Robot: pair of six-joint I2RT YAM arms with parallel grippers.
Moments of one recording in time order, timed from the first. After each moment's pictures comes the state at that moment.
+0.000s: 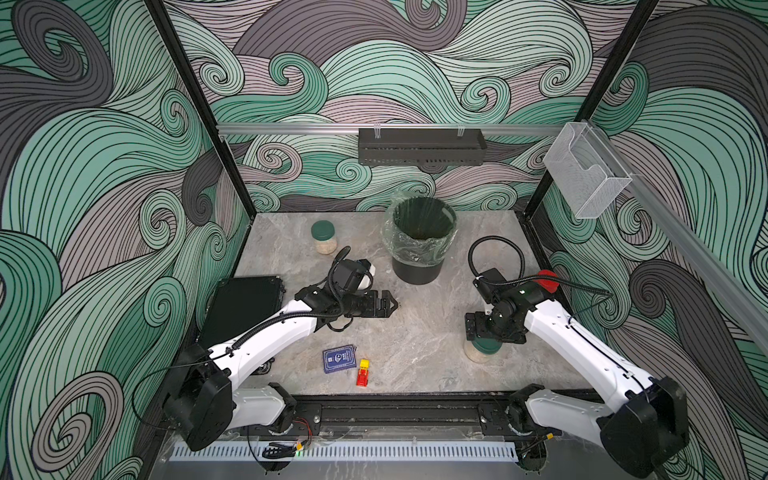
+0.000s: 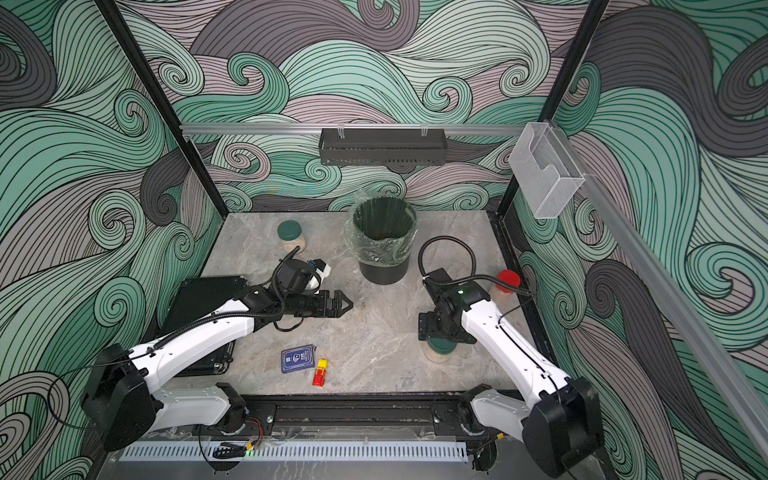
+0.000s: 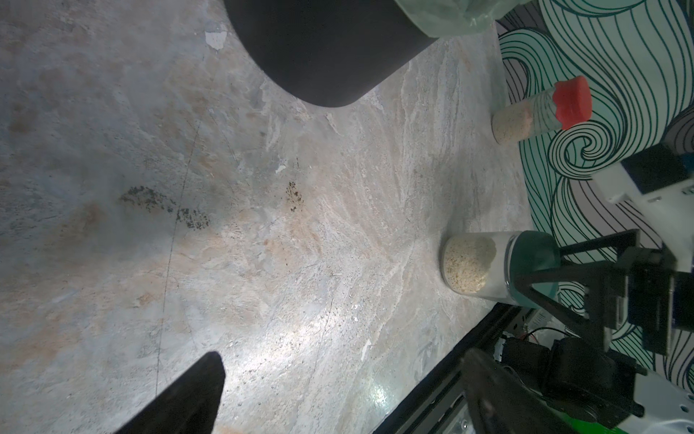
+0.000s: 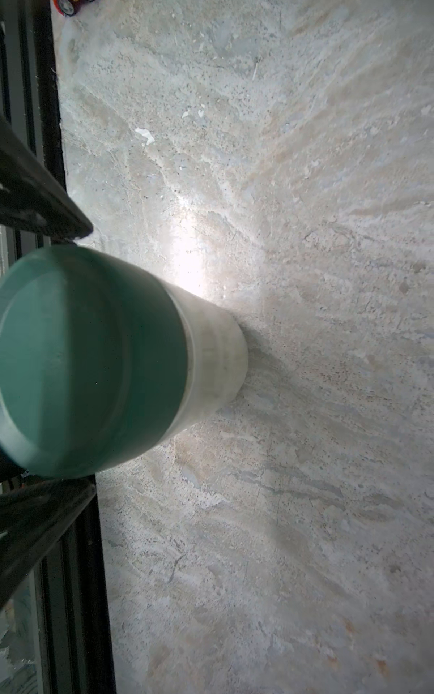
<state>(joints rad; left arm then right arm) -0.66 1.29 0.91 -0.46 0.27 -0.61 0.43 1.19 0.92 -1.20 0.07 0.47</state>
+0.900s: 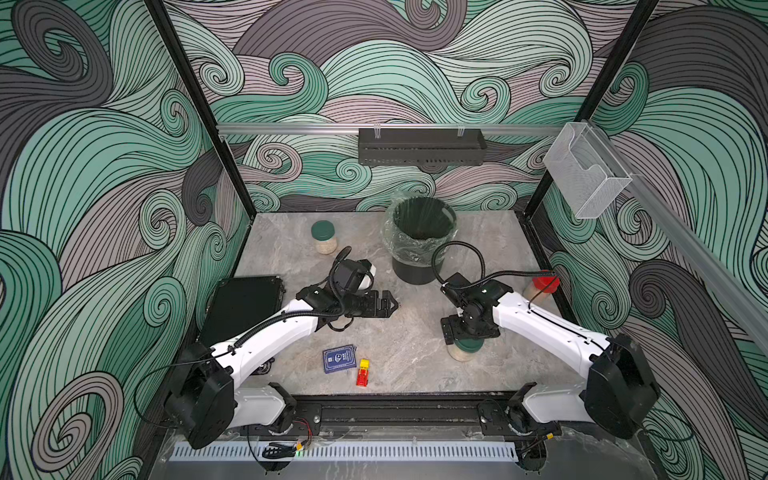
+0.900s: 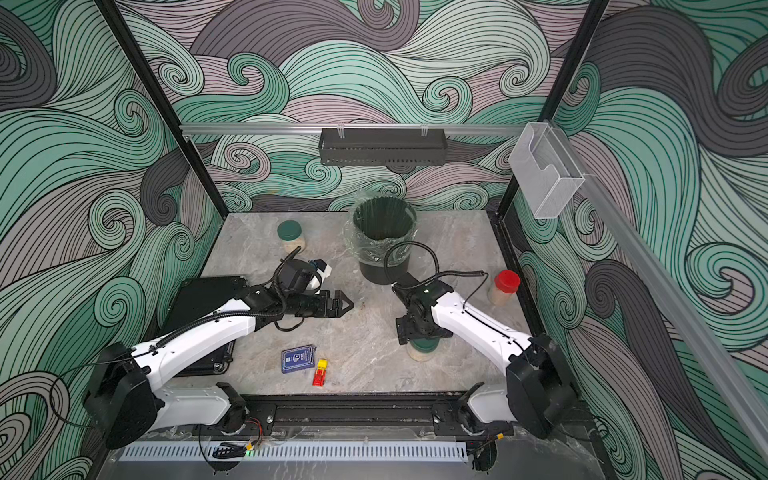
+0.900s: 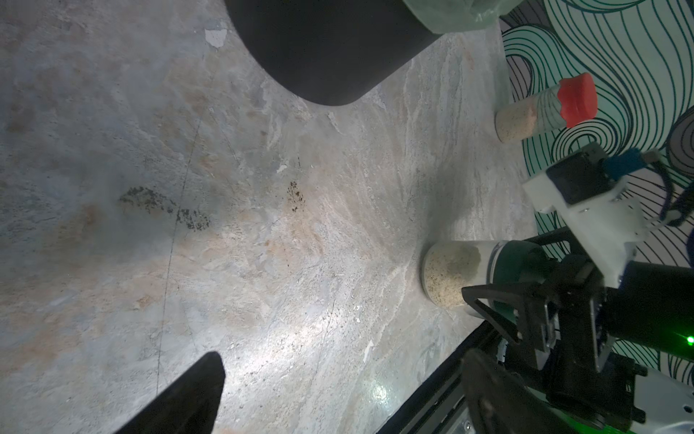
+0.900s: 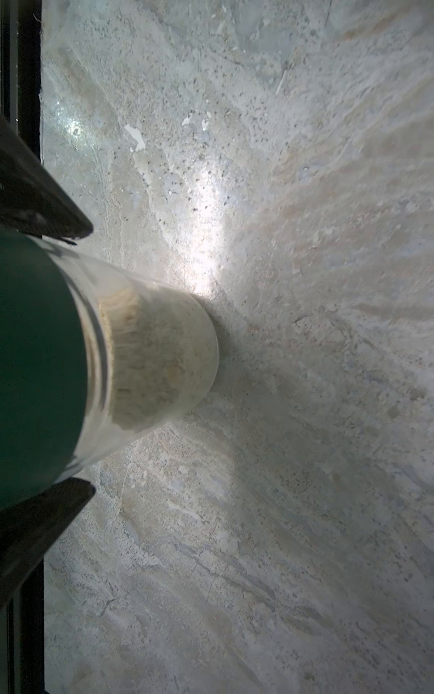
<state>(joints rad) -0.66 1.29 0.91 -0.46 0.26 -0.59 0.64 1.38 0.95 -1.09 0.11 0.46</state>
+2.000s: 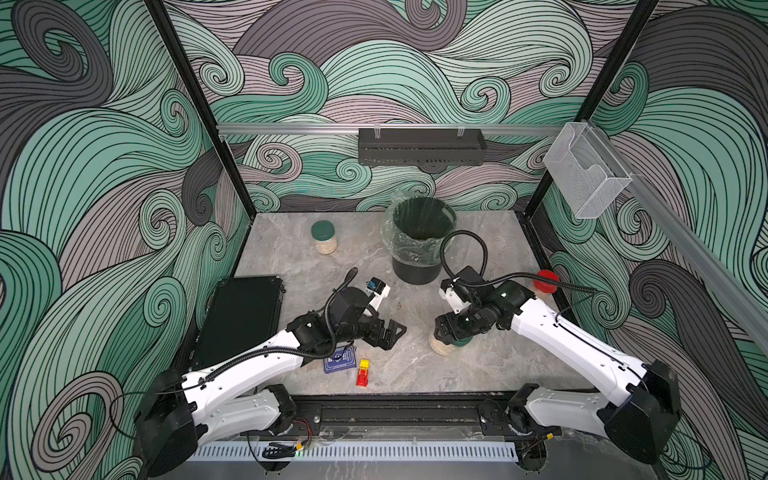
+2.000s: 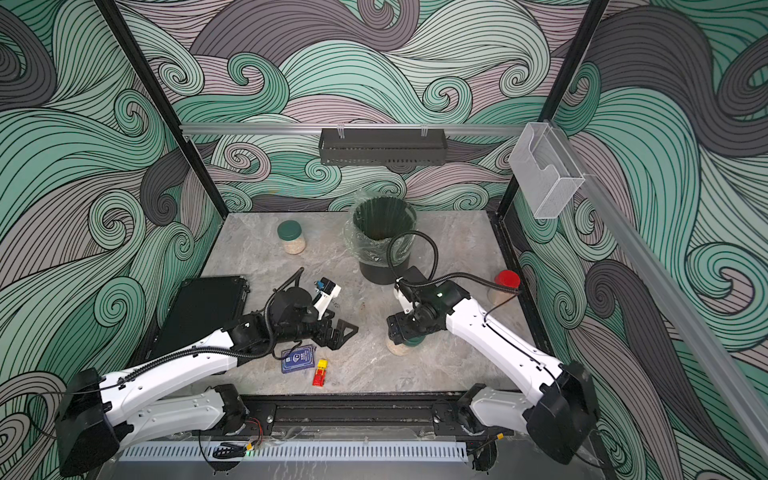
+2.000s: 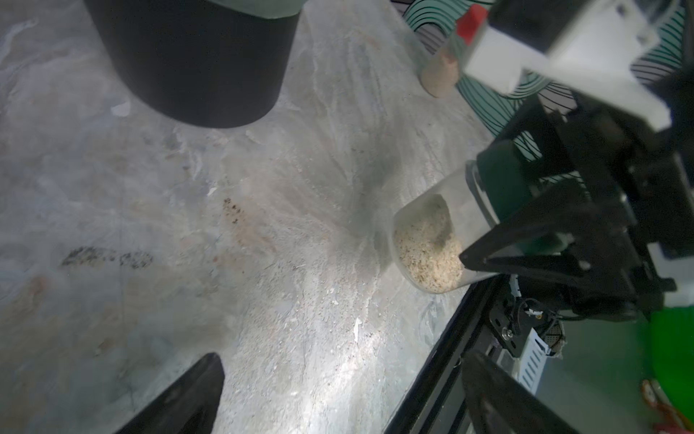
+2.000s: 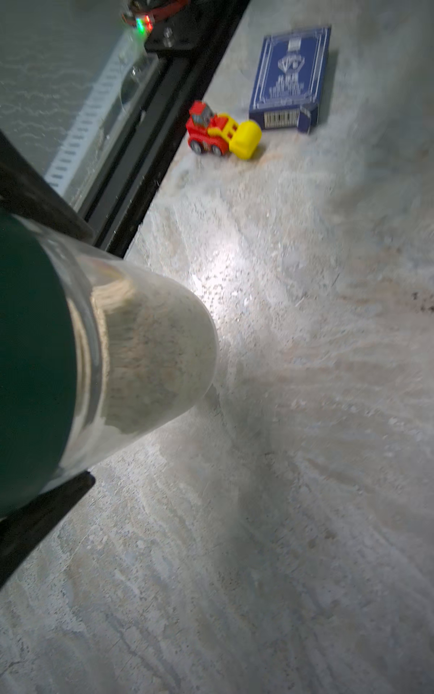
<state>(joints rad) -0.90 1.05 0.66 -0.23 0.12 -0.37 0.67 1.23 1.05 -1.08 -0.15 0.26</state>
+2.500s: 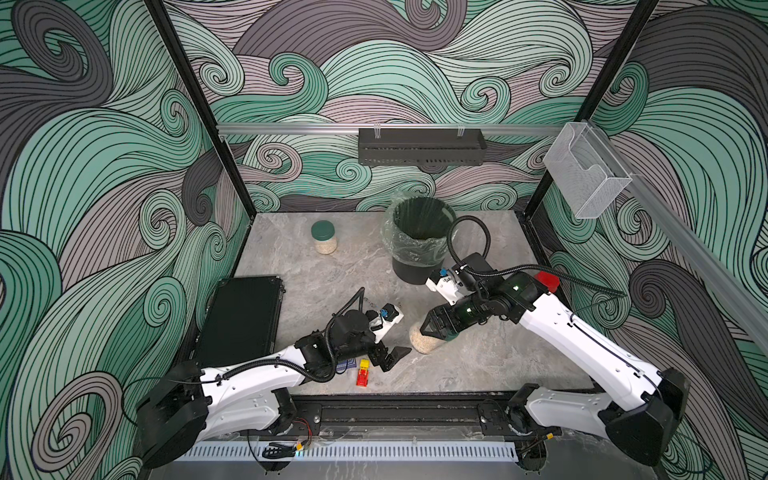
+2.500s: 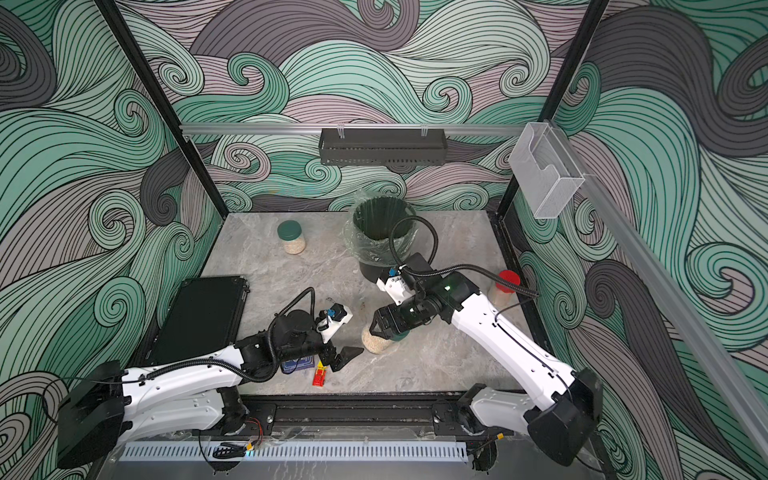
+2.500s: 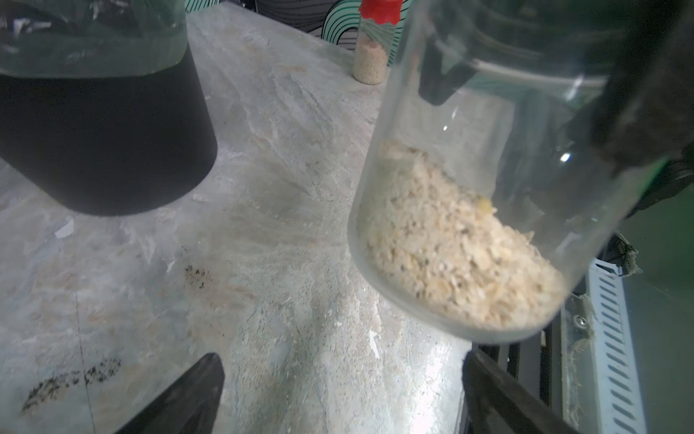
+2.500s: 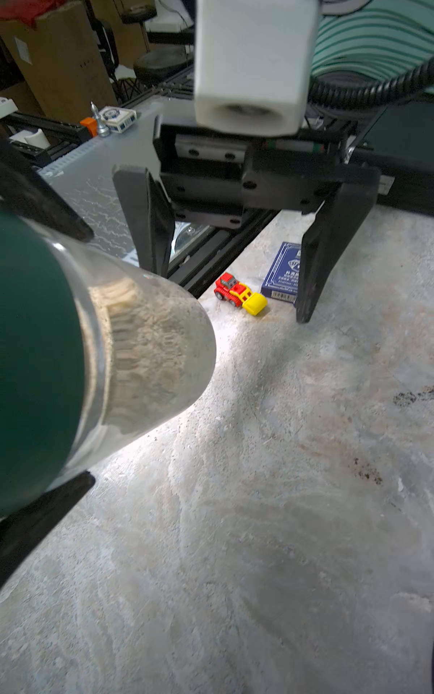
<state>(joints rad) -0.97 1.09 0.46 0.17 0.14 -0.03 0.67 1.23 1.17 -1.09 -0.44 0.21</state>
